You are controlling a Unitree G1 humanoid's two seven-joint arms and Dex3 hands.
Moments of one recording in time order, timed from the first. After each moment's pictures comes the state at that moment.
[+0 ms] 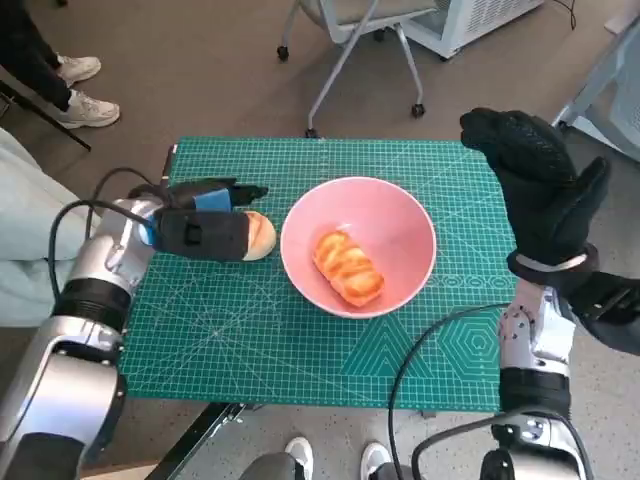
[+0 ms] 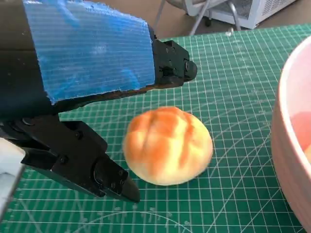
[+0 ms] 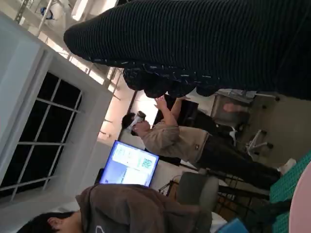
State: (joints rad) left arm -1.01 0.53 -0.44 1.14 0.60 -0.35 -0.38; right arm -0.65 -0.15 -0.26 0.51 0.47 -0.60 0.70
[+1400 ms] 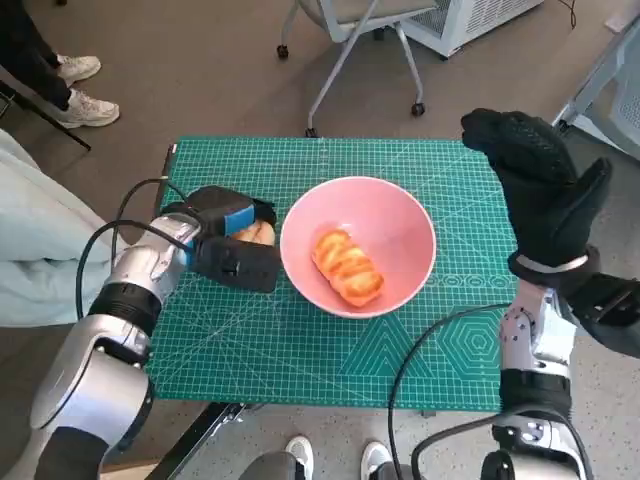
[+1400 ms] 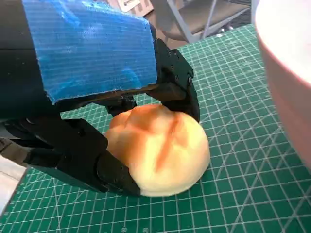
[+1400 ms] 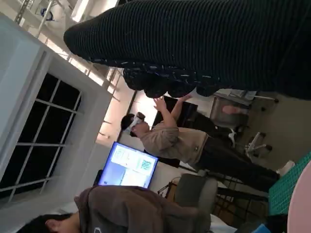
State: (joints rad) left arm -1.02 0.46 -0.59 1.21 0.77 -0.32 -0.07; right arm -0.65 -0.15 -0.25 0.50 0.47 -0.60 0.69
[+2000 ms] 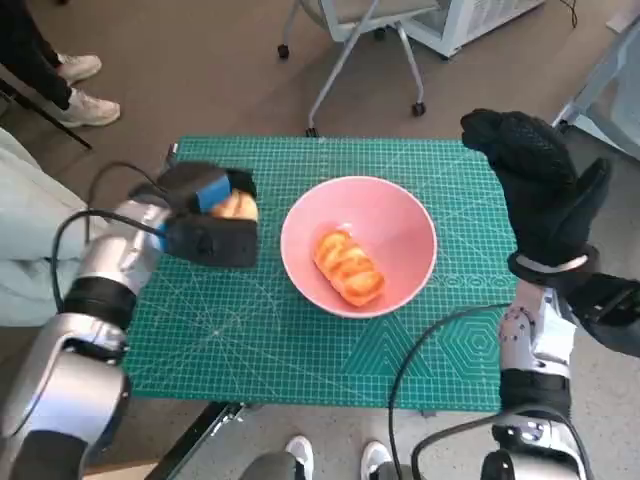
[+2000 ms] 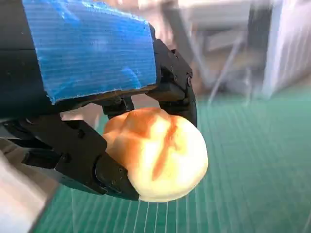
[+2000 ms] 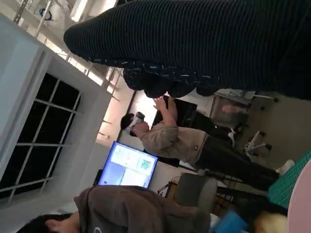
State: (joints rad) left arm -1.00 0.61 -0.42 0.92 0.66 -0.31 -0.08; right arm -0.65 -0.15 -0.26 0.50 0.47 -0.59 0.69
